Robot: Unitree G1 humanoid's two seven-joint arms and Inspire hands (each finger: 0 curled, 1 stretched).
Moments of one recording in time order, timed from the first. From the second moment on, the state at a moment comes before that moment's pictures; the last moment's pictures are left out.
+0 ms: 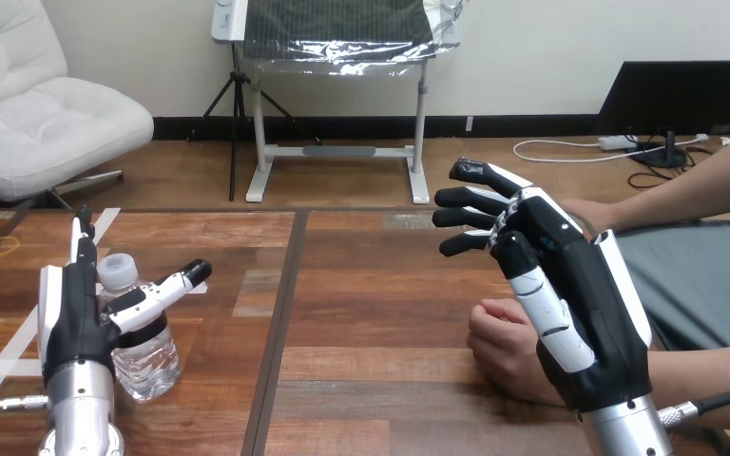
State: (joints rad) left arm -0.19 0.25 0.16 0.51 0.13 -0.14 0.19; right arm 0.12 -0.08 0.03 0.04 0.14 -0.63 0.31
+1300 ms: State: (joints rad) left arm -0.24 0.25 0.13 0.49 0.15 0.03 0.17; right arm 0.12 -0.08 0.03 0.04 0.14 -0.63 0.31
